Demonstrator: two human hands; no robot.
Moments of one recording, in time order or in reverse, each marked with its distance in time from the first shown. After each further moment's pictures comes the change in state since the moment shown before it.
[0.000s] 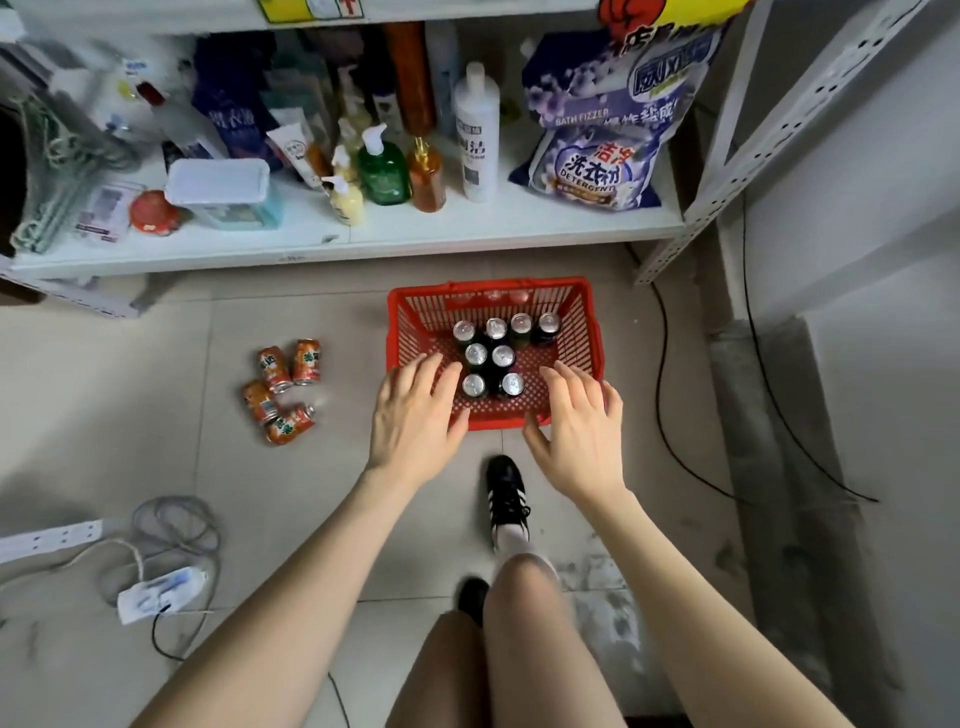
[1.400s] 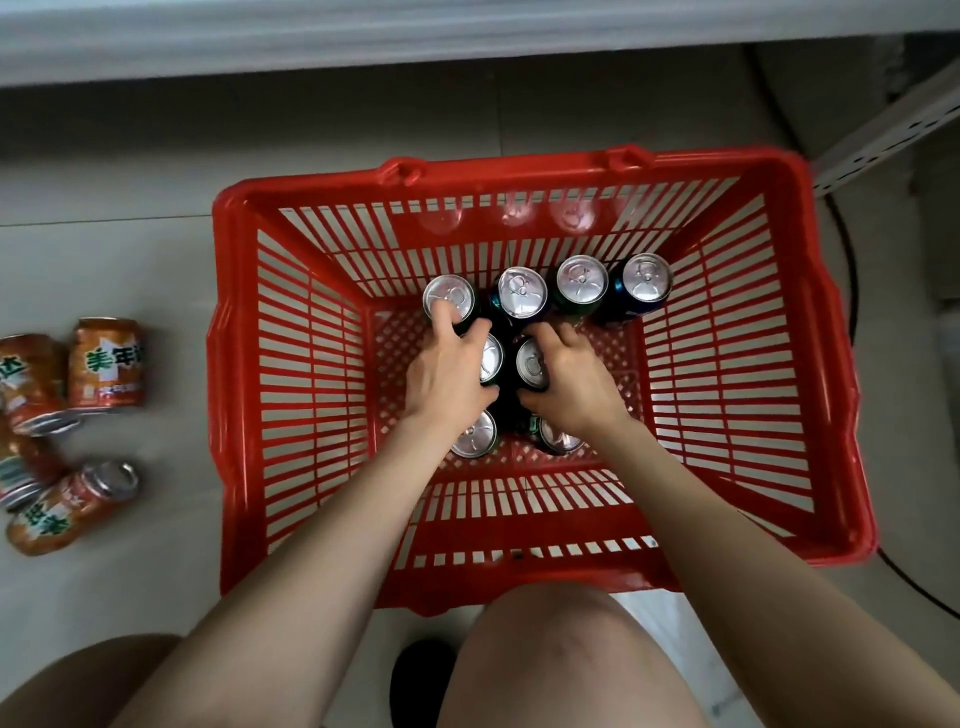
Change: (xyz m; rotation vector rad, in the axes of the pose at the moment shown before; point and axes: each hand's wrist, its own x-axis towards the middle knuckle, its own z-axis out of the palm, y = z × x) left_hand 0.222 -0.081 0.460 -0.178 -0.326 -0.184; right_hand 0.220 0.137 0.451 0.218 -0.409 0.077
